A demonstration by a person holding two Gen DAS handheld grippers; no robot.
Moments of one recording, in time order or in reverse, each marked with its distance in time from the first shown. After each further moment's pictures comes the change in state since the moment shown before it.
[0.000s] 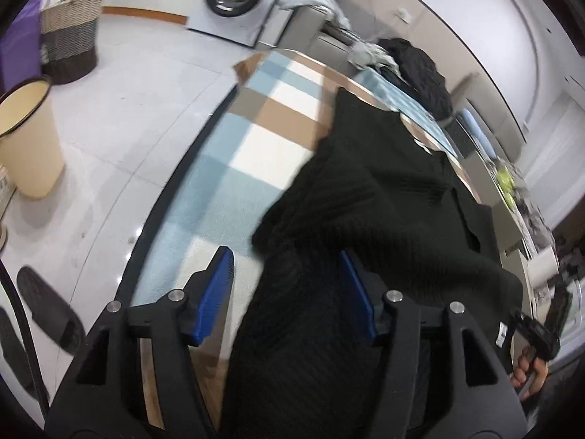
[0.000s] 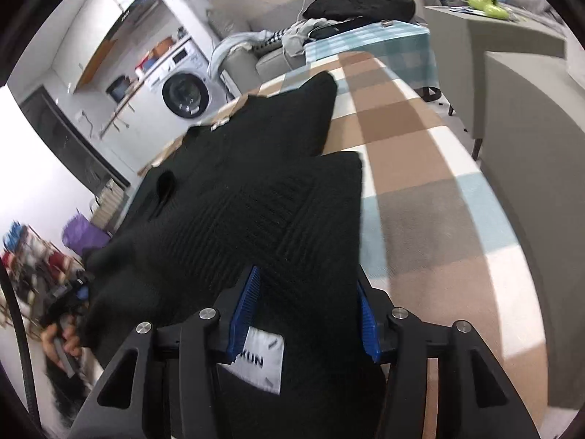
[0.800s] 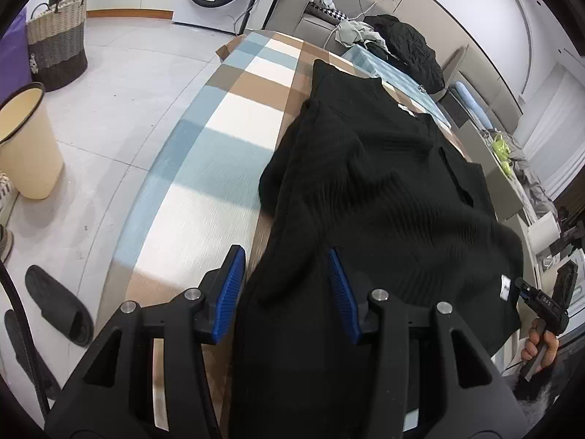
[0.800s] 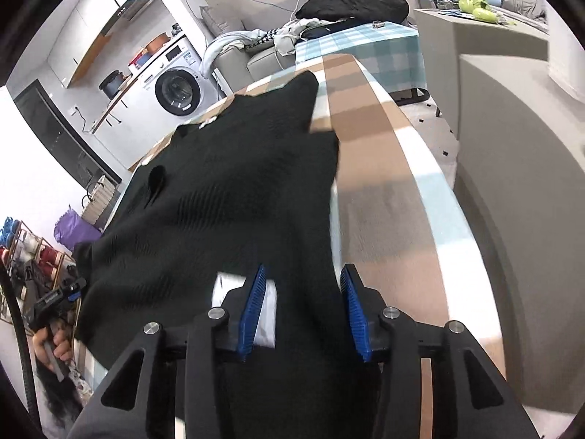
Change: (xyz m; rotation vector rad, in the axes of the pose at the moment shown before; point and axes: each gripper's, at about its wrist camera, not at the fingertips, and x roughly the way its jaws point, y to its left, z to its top) left arm -0.020 -0.025 -0.038 0.069 0.056 0.020; right arm -0.032 -0.024 -0.014 0.003 0.010 -0.035
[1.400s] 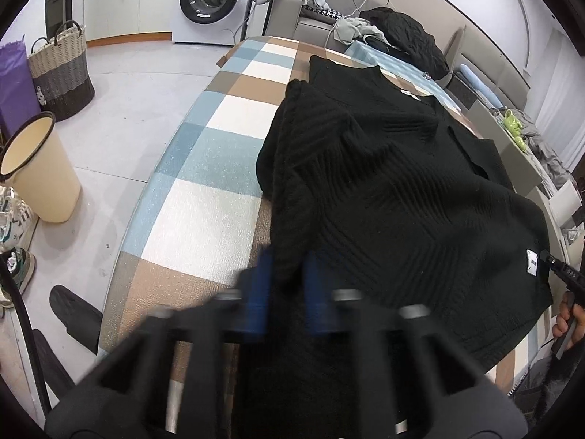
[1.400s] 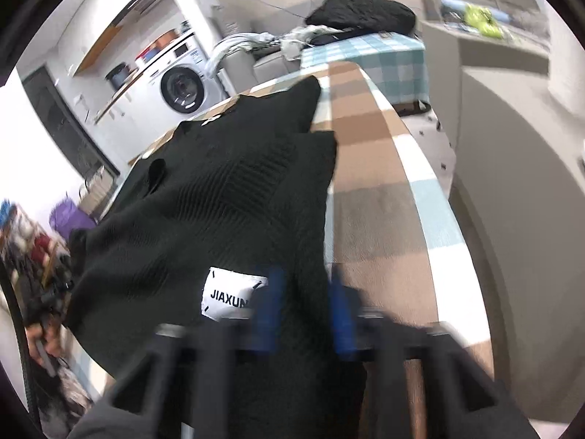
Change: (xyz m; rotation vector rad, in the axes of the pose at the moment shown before) left arm -0.006 -0.006 -0.016 0.095 -0.035 0.073; right arm -0.001 0.006 -0.003 -0.086 -0.041 -0.018
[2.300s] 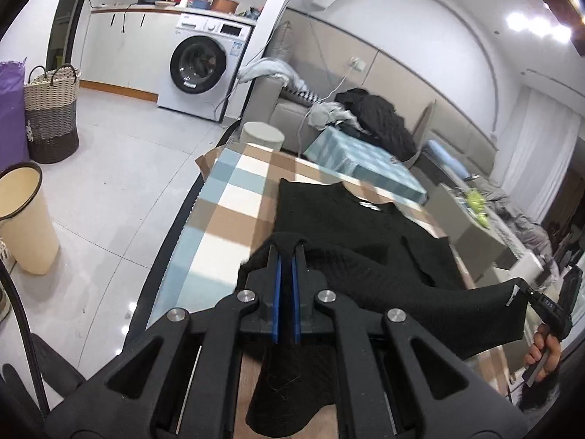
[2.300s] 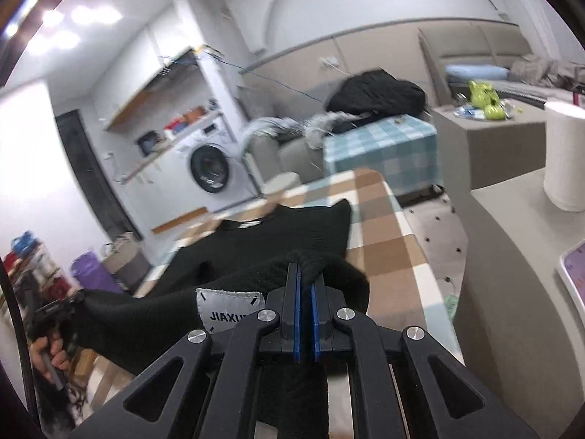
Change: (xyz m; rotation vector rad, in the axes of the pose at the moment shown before) left arm -0.076 -0.005 0.090 -0.035 -0.298 -0.114; right arm -0.058 0.025 0.065 0.036 -0.326 0.054
